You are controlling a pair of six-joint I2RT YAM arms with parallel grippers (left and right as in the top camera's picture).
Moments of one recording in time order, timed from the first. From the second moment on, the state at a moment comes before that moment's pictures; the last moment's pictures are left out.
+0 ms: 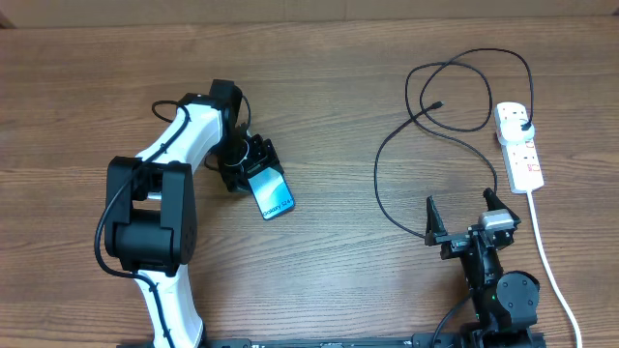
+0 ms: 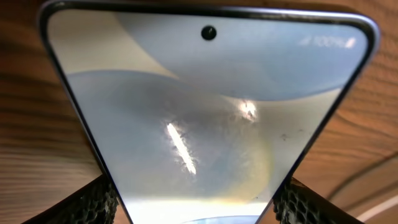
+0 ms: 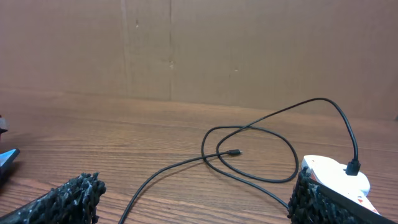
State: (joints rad) left arm -0.14 2.10 1.46 -0.99 0.40 -0.55; right arm 0.11 0.01 0.02 -0.03 -0.03 -0.03
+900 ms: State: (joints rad) left arm -0.15 2.13 1.65 -1.29 0.27 -0.50; right arm 0.11 0.01 0.02 -0.03 -0.03 -0.03
